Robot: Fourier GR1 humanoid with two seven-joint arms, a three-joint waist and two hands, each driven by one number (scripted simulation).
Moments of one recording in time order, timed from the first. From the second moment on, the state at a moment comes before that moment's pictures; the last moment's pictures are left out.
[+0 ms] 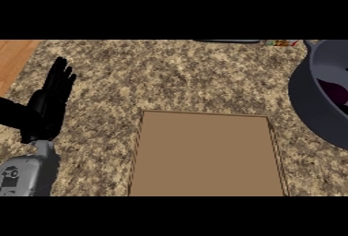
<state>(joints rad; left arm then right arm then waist) -0.25 0.20 0.09 -1.59 0.08 0.12 0.21 -0.58 -0.75 -0.20 -0.58 0.44 -0.05 -0.69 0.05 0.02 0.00</state>
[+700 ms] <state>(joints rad) -0.25 0.20 0.09 -1.60 0.08 0.12 0.22 -0.75 -0.71 -0.30 -0.27 0.31 0.32 -0.82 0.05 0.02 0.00</state>
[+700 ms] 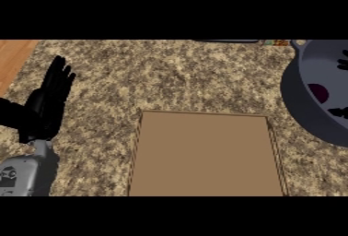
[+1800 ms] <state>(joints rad) -0.23 0.19 0.09 -1.63 0.08 0.11 0.22 -0.71 -0.98 -0.44 -0.19 0.14 0.57 -0.66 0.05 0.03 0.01</state>
